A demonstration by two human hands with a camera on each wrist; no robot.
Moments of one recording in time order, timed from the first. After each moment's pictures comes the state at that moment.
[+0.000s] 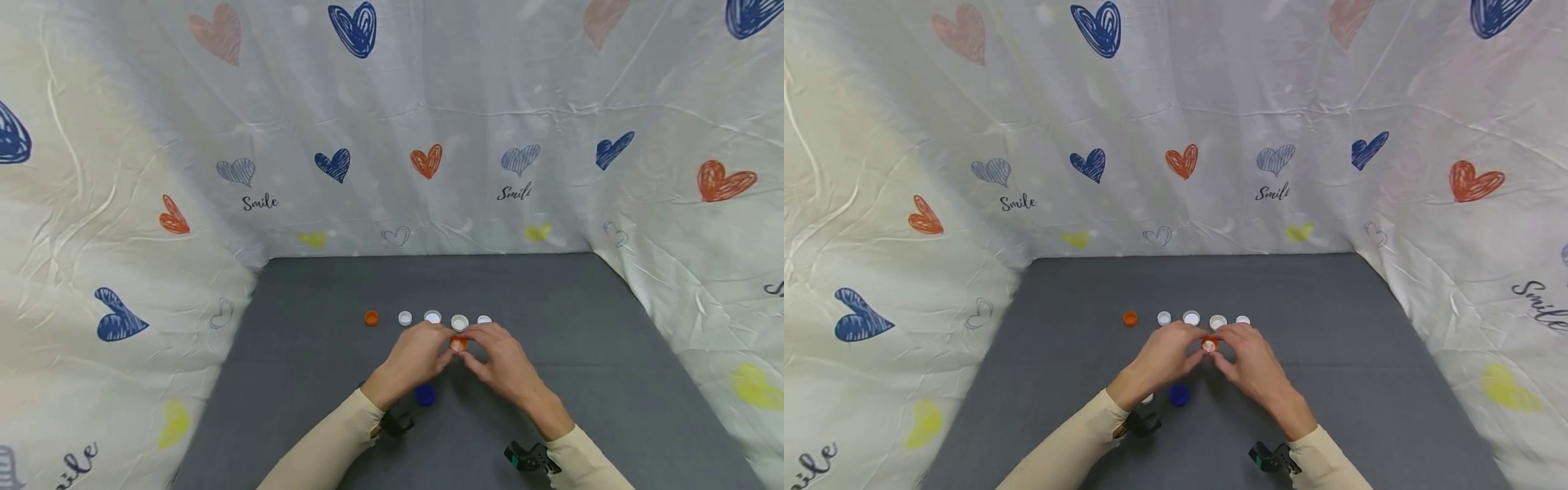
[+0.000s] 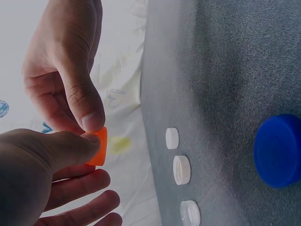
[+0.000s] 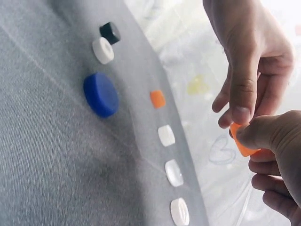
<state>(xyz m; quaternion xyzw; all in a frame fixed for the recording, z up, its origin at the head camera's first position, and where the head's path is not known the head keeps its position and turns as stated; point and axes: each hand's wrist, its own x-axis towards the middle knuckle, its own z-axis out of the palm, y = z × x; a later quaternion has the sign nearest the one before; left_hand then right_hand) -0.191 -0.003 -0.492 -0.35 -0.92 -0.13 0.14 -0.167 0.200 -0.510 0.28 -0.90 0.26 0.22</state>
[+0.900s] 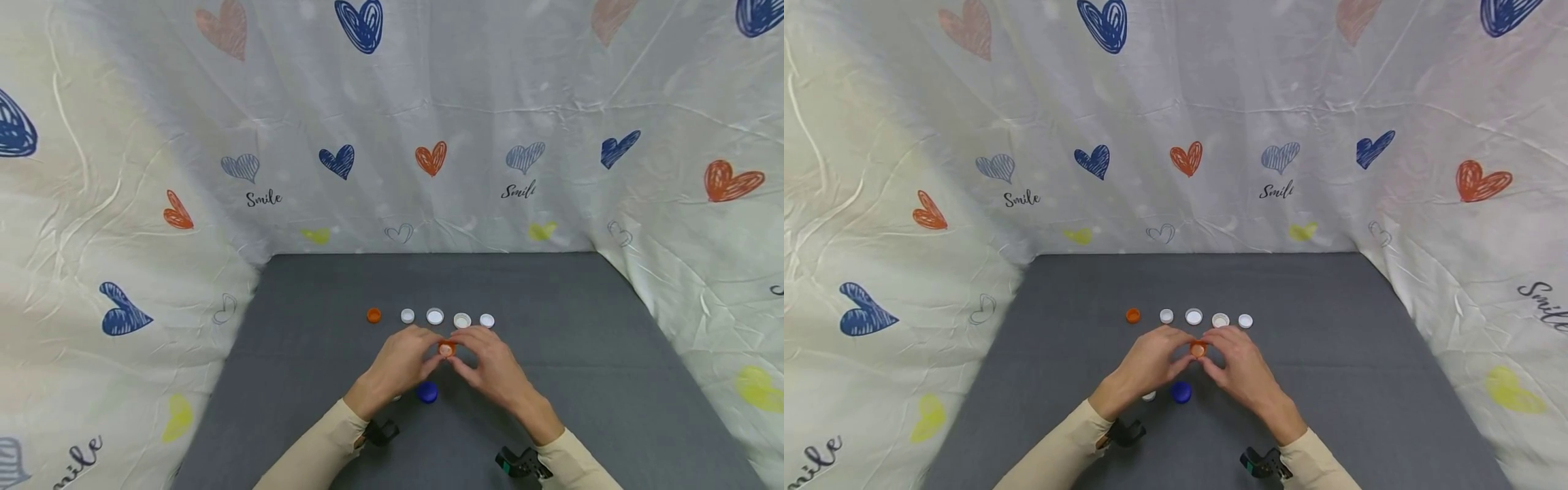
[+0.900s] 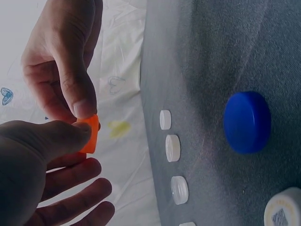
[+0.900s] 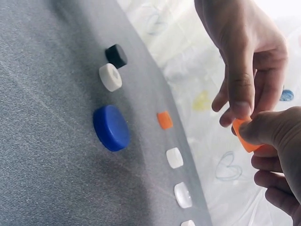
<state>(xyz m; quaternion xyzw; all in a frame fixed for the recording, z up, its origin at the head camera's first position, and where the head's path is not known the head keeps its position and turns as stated) -0.176 -0.037 -0.494 -0.36 -0.91 -0.16 0.16 -0.162 0.178 -0.516 0.30 -0.88 0.28 0.23</state>
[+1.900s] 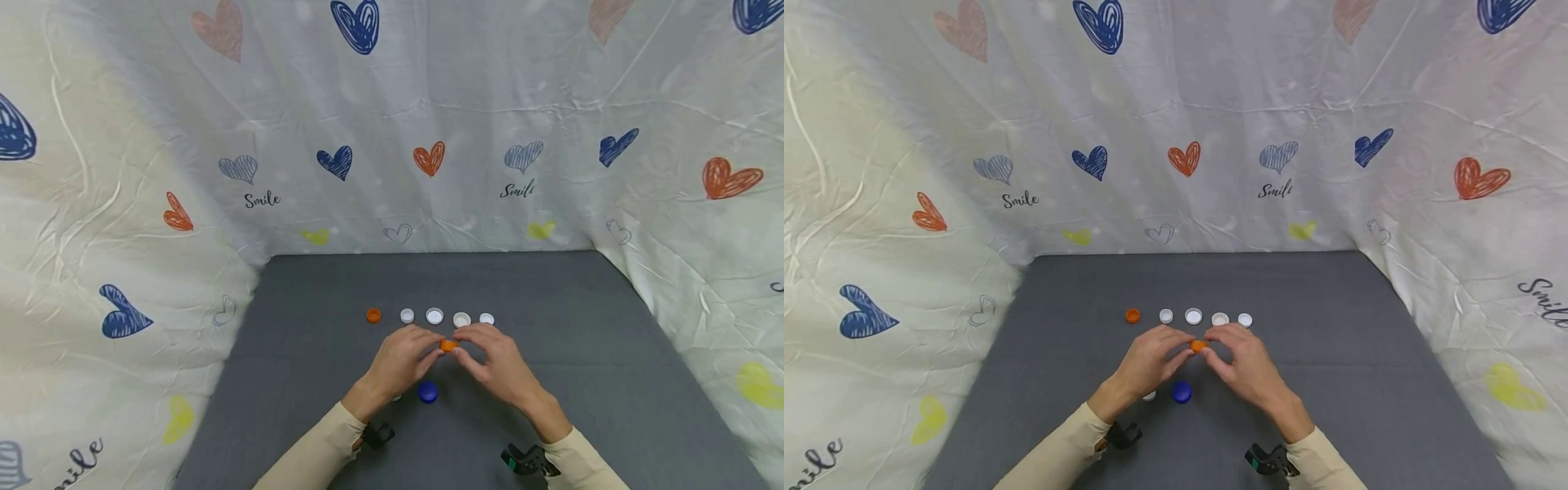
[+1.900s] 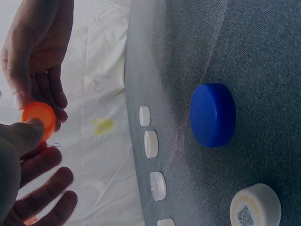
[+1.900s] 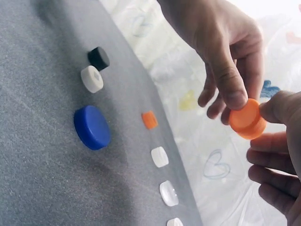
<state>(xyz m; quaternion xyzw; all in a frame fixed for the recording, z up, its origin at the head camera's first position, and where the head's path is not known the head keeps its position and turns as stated) -0.179 -0.043 -0.506 -0.39 -0.86 -0.22 0.23 -0.160 0.187 -0.504 0.29 -0.88 0.32 0.20</state>
